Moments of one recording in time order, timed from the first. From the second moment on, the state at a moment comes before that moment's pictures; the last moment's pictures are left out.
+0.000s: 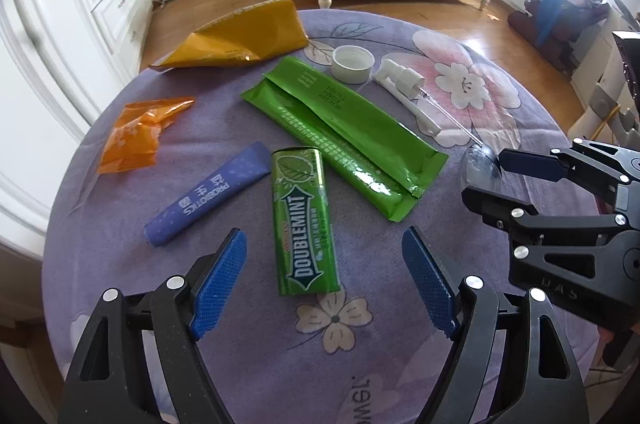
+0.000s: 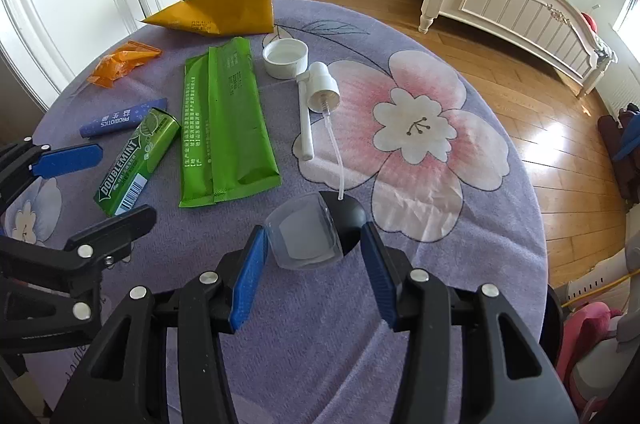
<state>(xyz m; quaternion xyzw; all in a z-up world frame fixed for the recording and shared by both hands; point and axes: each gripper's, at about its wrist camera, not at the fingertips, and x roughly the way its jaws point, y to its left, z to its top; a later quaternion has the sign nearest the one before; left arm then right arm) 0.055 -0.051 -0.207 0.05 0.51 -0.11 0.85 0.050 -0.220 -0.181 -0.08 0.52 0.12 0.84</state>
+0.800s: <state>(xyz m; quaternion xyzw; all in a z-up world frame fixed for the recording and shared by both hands) 0.064 -0.056 -0.208 0.06 0.51 -0.12 0.85 0.052 -0.240 -0.178 -0.04 0.52 0.12 0.84</state>
